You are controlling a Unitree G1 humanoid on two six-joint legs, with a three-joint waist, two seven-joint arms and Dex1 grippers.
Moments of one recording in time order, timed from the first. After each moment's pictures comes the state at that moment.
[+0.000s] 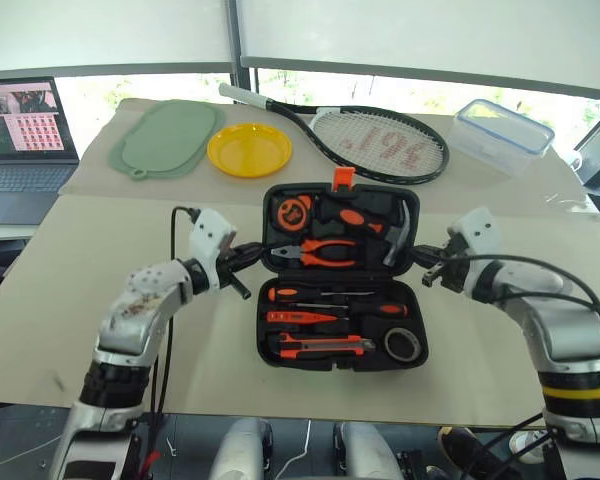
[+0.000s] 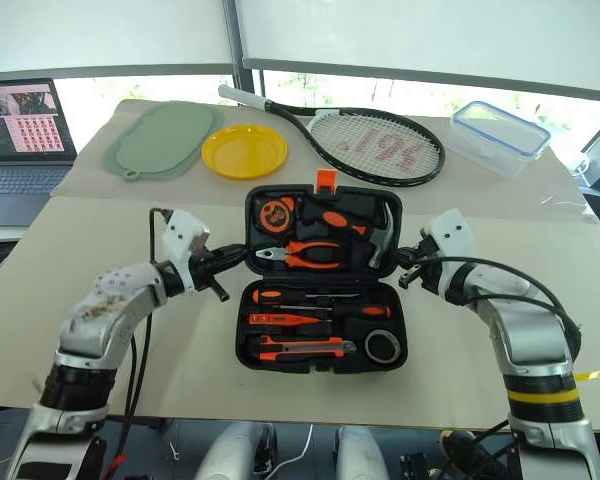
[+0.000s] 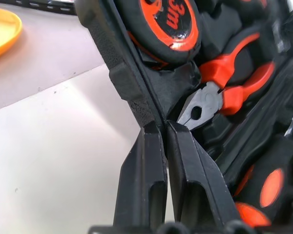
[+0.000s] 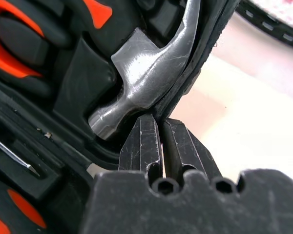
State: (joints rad) left arm -0.31 0.48 -0.04 -0.16 -0.22 0.36 -0.67; right arm -0.26 -0.65 -0.08 -0.26 0.22 0.58 0.63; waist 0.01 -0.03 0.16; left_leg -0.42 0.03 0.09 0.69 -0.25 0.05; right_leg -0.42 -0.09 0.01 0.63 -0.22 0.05
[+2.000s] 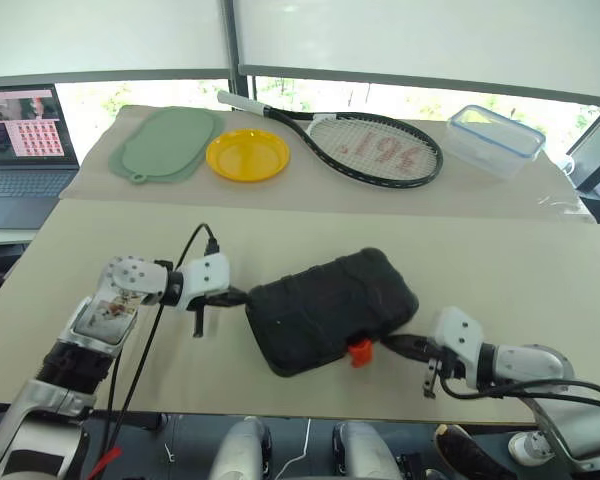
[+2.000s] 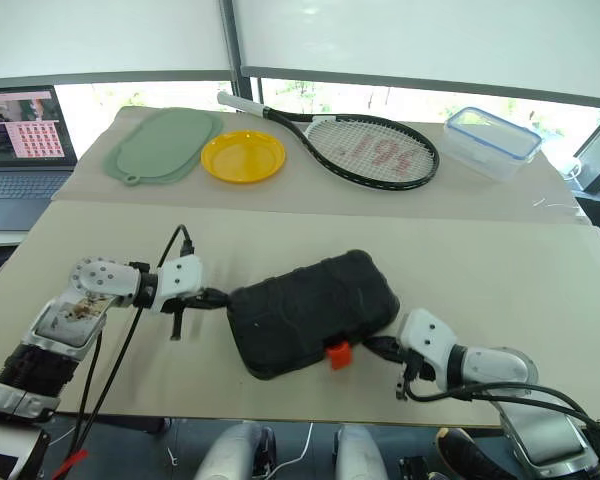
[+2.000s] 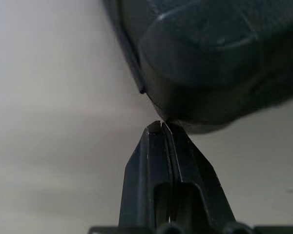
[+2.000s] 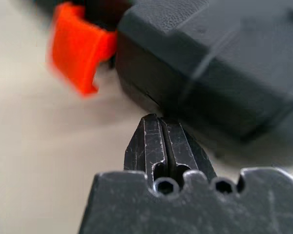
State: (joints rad) left arm -0.44 0.78 -0.24 0.03 -0.12 0.15 -1.28; right arm 0.09 -0.78 0.02 -0.37 0.24 0.27 0.83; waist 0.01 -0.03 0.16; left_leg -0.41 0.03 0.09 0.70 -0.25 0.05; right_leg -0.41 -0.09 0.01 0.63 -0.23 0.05
